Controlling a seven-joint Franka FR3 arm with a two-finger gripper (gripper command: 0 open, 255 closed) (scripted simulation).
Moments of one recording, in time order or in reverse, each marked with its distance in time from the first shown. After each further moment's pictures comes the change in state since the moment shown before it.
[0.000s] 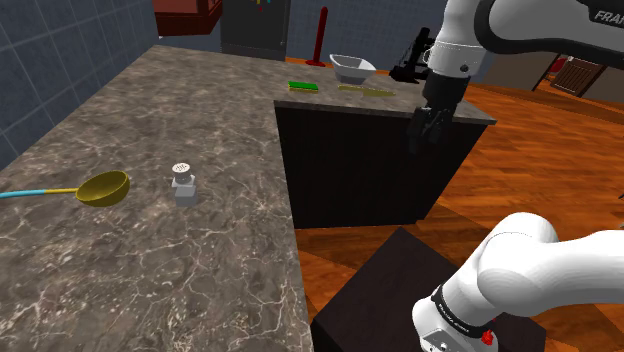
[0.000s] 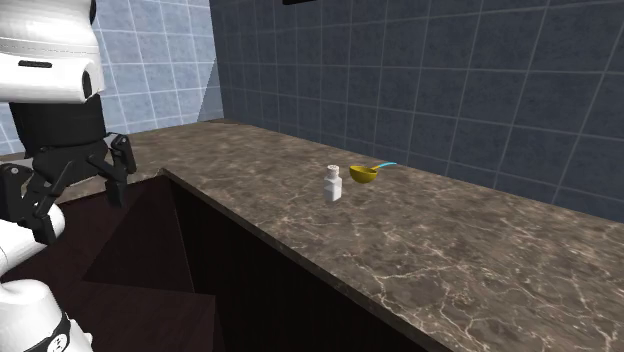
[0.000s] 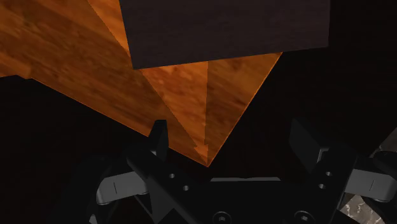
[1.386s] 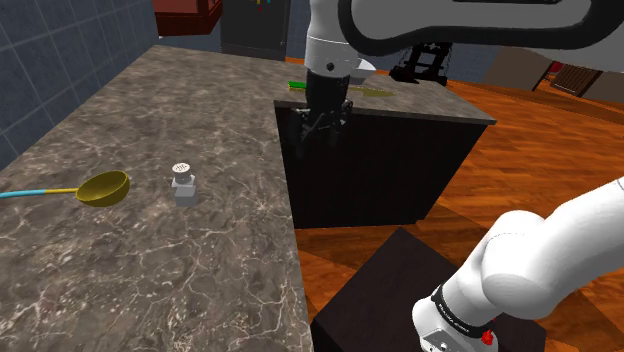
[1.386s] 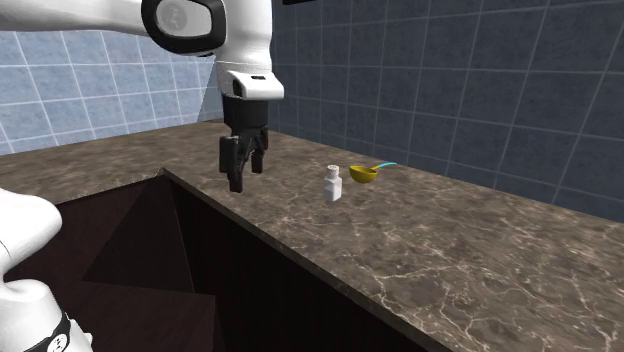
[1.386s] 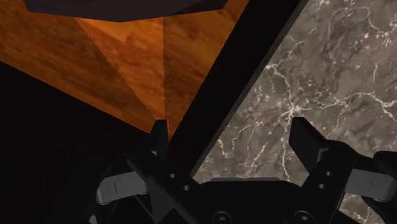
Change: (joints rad) arm 0.094 0.489 0.301 0.309 0.151 0.235 0.356
